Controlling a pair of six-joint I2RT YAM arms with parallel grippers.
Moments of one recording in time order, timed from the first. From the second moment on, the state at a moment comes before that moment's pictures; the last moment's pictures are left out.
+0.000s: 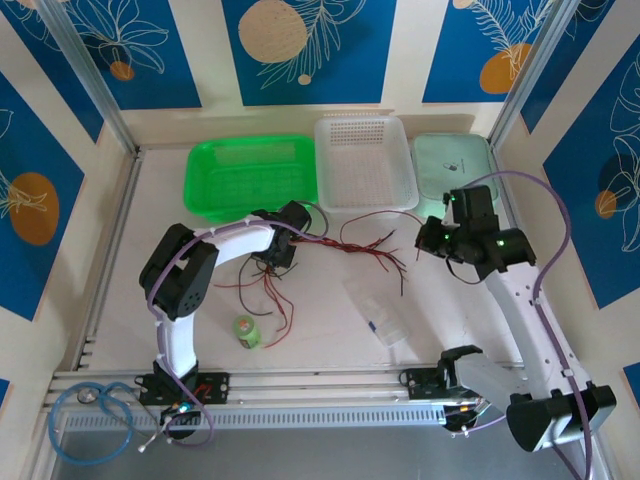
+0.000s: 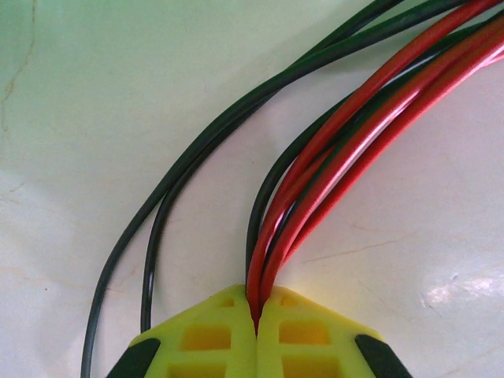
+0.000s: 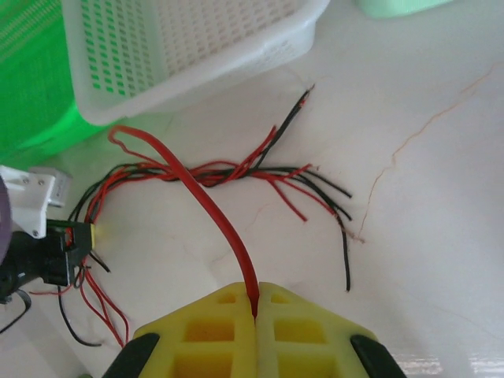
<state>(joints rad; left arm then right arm) -0.63 1.94 1.27 -0.74 -0.30 -0.31 0.18 1.01 1.14 -1.03 -0.13 0.54</state>
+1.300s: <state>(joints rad) -0.63 1.94 1.27 -0.74 -0.30 -0.31 -0.13 1.14 2.08 -1.11 -0.13 0.30</state>
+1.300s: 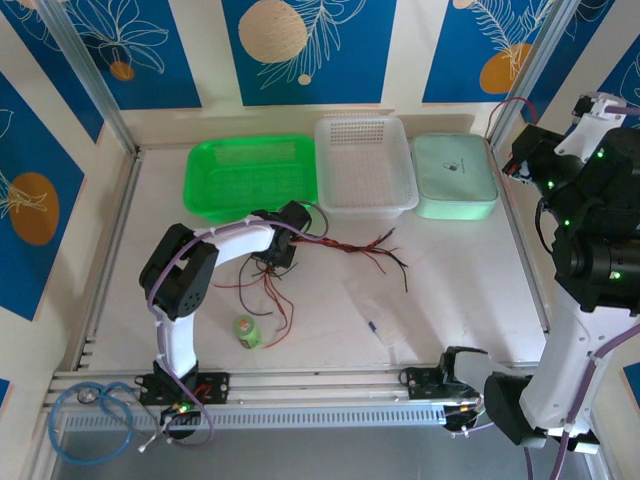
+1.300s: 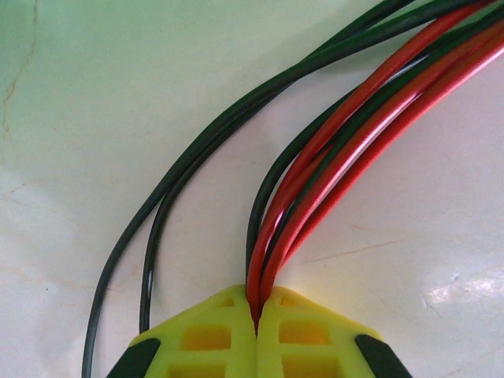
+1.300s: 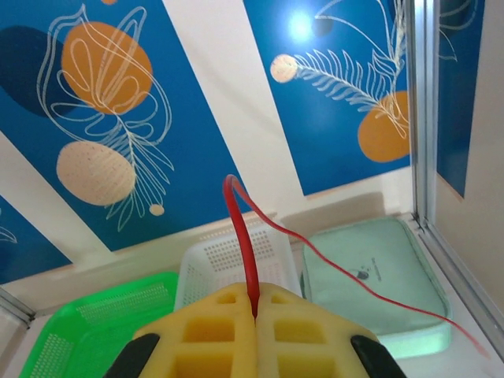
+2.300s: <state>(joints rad) -0.61 1.57 1.35 -0.71 -0.12 -0.25 0.05 1.79 2.48 -0.98 -0.38 0.36</state>
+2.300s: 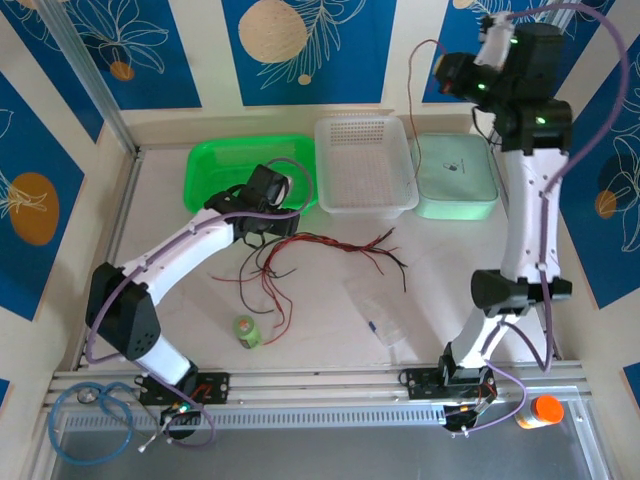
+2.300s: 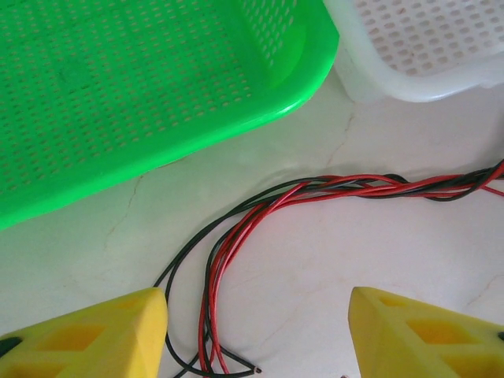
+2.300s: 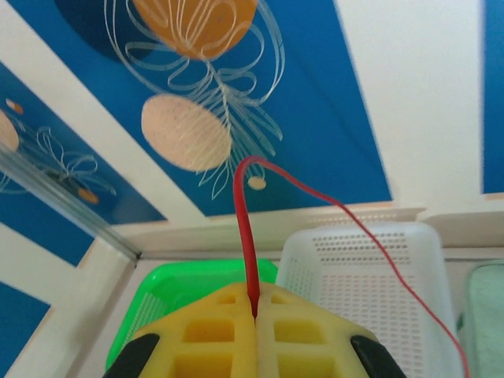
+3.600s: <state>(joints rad) -0.61 1.55 1.37 -0.97 -0.12 -0.35 0.31 2.19 1.96 -0.85 0.03 0.38</state>
